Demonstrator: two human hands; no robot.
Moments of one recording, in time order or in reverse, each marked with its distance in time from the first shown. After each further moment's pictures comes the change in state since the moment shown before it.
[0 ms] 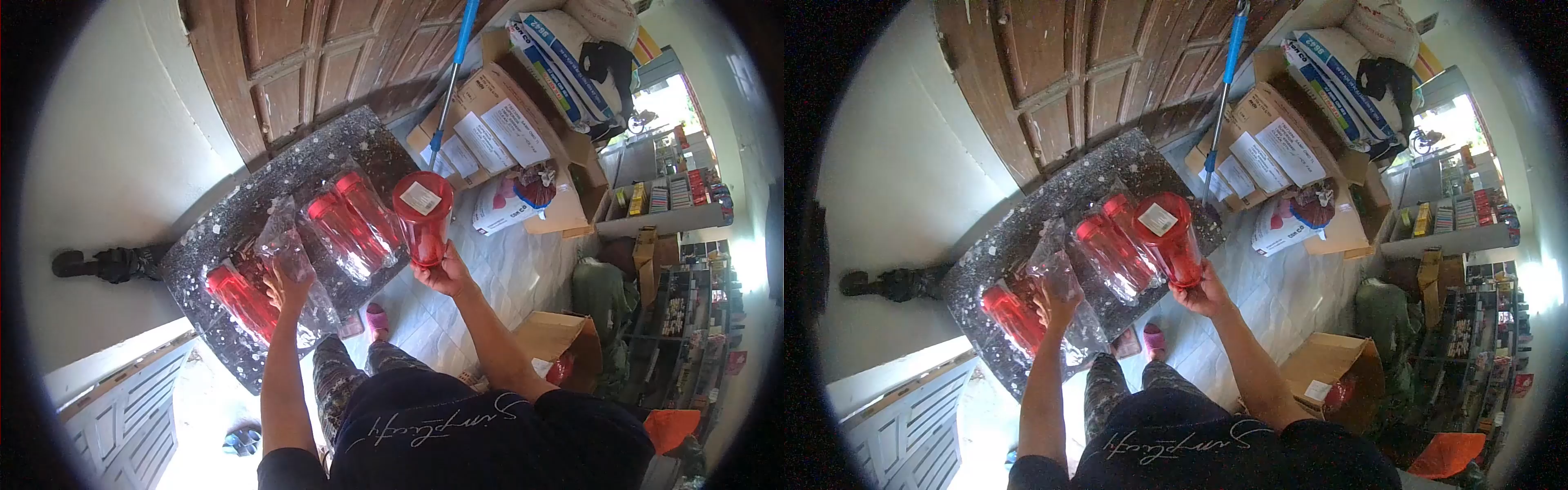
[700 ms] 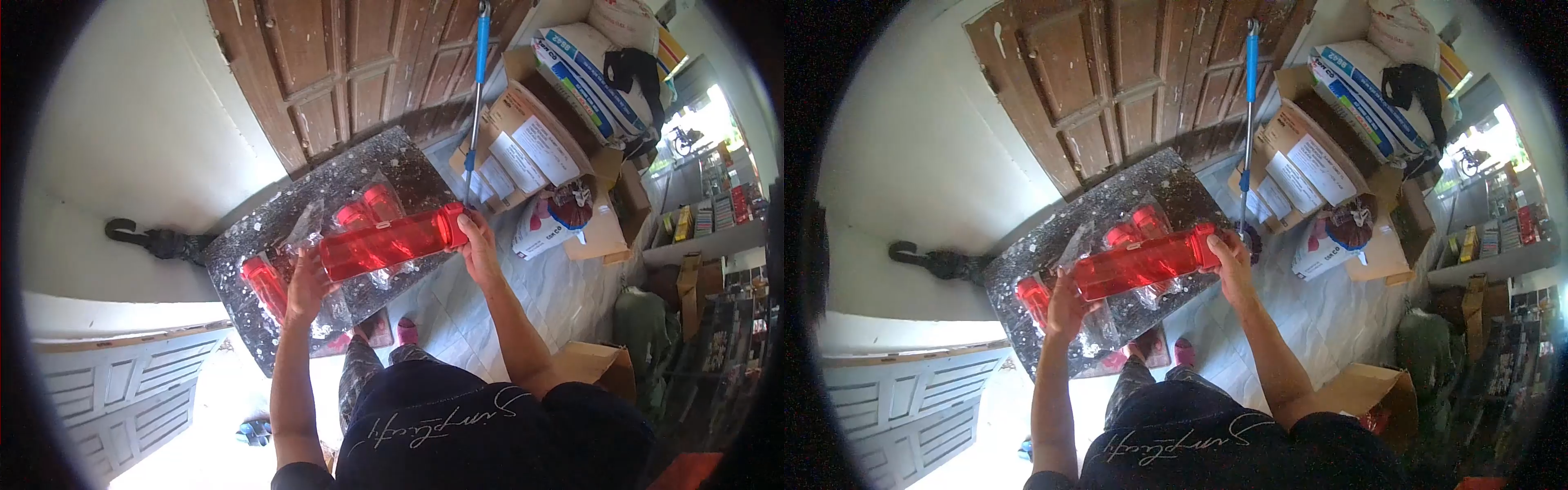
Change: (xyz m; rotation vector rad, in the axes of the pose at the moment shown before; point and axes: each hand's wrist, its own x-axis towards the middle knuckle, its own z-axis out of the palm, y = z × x) left_hand -0.125 0.068 -0.116 -1.333 -0.474 0.224; right_hand -0.051 -0.006 0.122 -0.883 0.093 -0.798
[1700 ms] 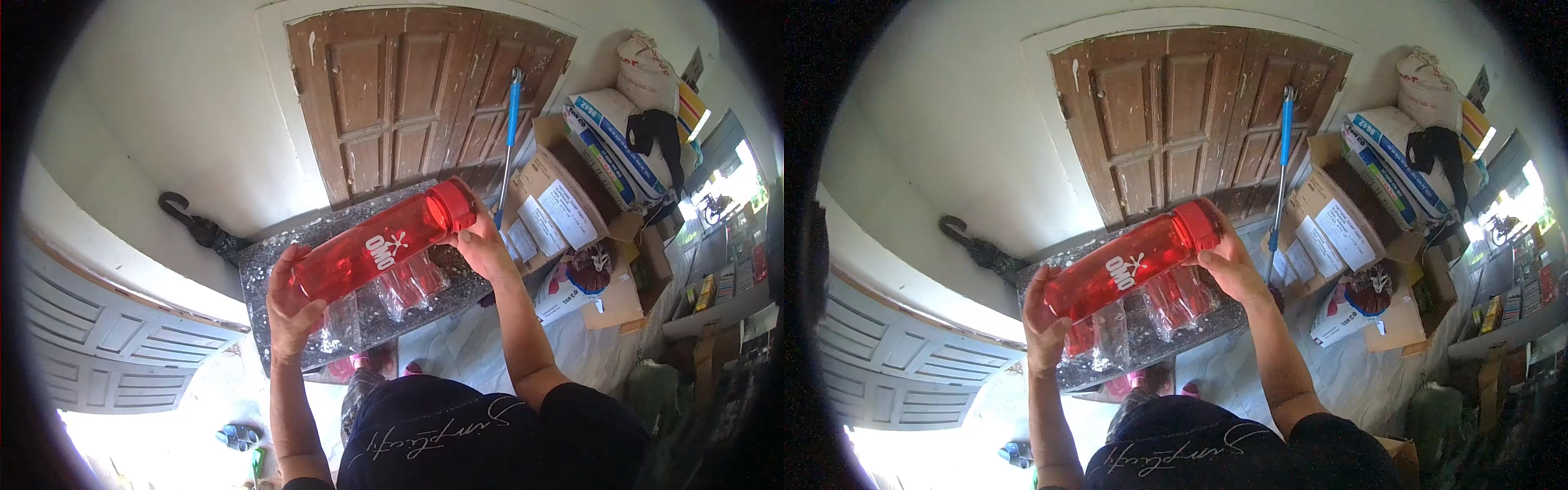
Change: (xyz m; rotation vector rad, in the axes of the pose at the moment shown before) left_hand -0.133 0.077 0.069 0.048 -0.053 0.800; right_hand 0.008 -0.100 0.064 0.123 -0.768 -0.193
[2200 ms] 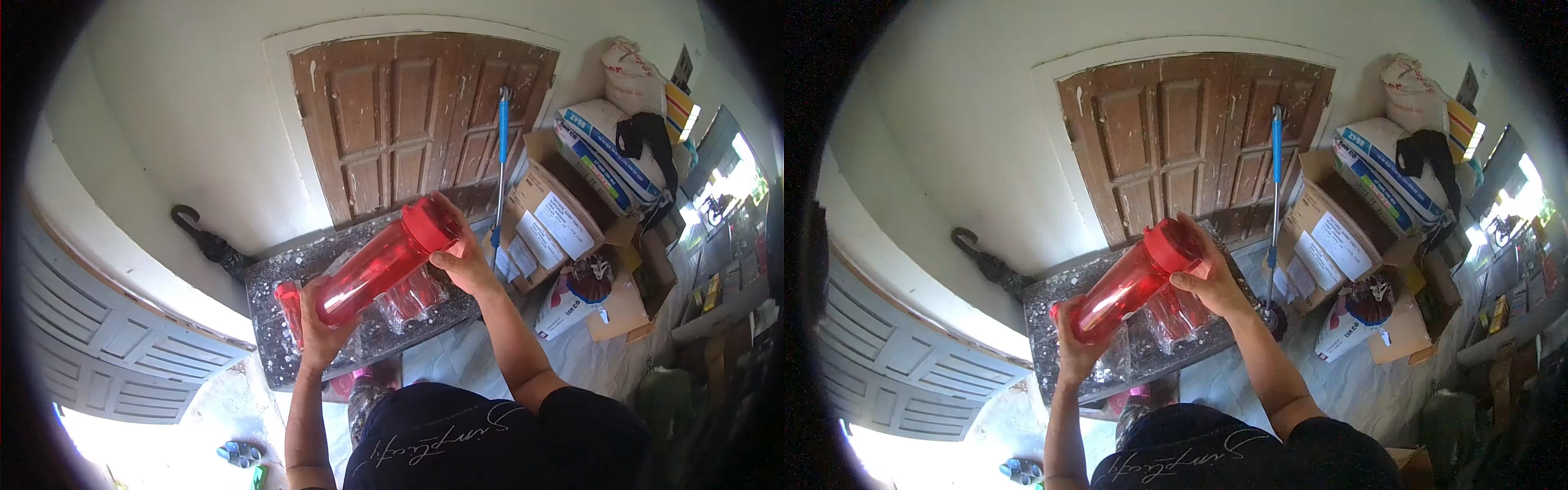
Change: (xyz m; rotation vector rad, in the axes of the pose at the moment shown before) left_hand -0.045 -0.035 0.017 0.753 -0.016 0.140; right_hand -0.023 -0.007 0.038 -0.031 -0.061 -0.146
